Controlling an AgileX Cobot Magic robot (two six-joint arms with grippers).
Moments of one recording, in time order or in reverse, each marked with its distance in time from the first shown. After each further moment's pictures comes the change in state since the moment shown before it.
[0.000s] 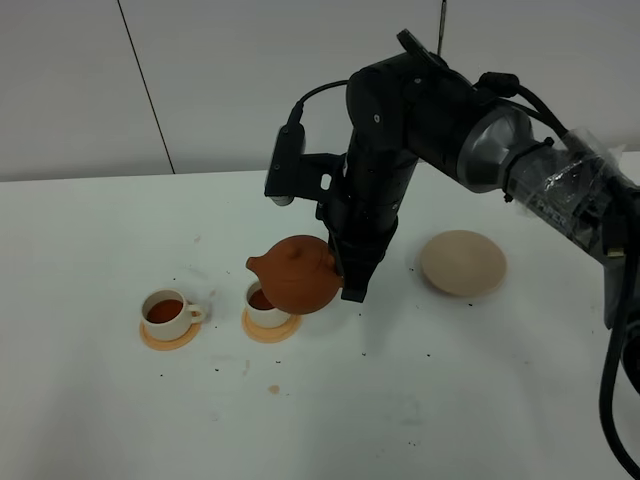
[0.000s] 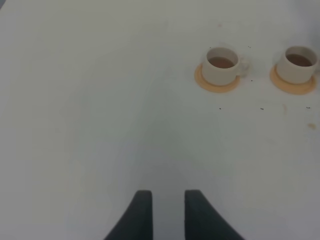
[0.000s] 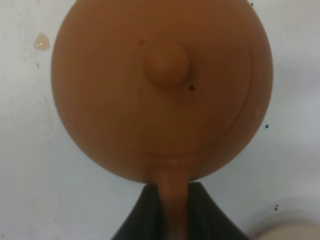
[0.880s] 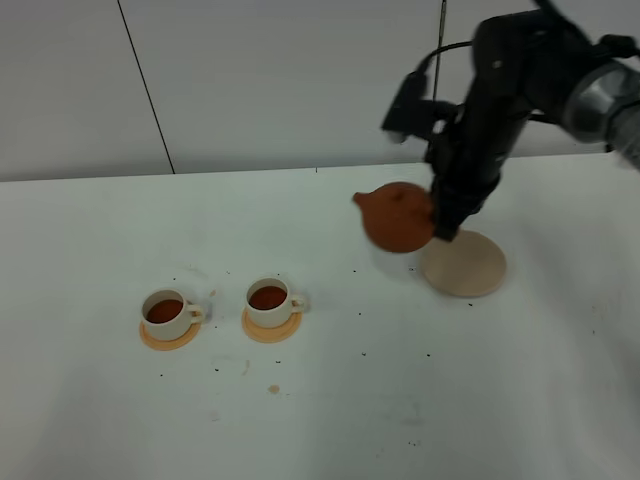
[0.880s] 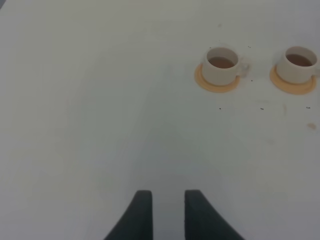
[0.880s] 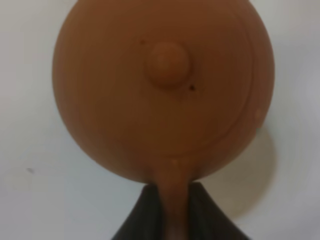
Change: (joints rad) left arm 0.000 0.000 0.000 0.000 0.000 0.000; right arm -0.277 0.001 -0.005 0.014 0.000 0.016
